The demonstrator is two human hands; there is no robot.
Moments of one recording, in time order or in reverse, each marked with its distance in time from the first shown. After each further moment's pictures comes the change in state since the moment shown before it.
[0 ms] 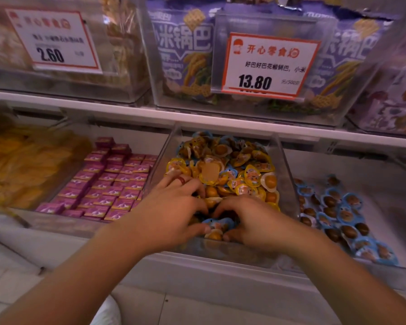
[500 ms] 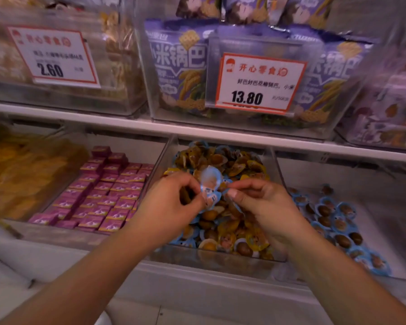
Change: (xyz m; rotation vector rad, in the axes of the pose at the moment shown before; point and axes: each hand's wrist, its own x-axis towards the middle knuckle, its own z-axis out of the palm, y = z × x) left_hand 0.015 0.004 0.004 -0.664 0.447 -0.314; right_hand -0.007 -0.012 -0.021 1.056 0.506 0.301
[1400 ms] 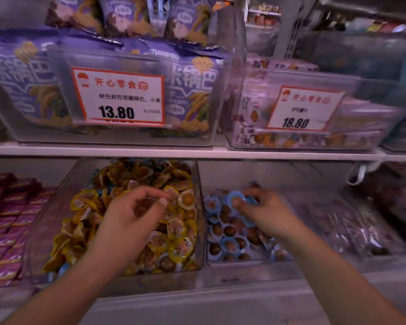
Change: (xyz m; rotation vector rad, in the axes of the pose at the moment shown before) left_hand 0.012 0.054 0.068 -0.437 -0.003 -0.073; right_hand -0.011 0.021 -0.149 -0.353 0.213 0.097
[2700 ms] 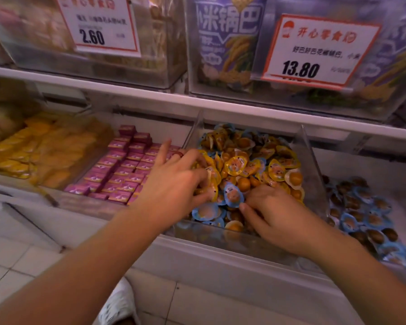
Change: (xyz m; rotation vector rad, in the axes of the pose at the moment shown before) left_hand -0.020 -0.031 -0.121 1.103 -0.107 0.274; right_hand -0.031 -0.055 0.142 -0.822 -0.412 -0.826
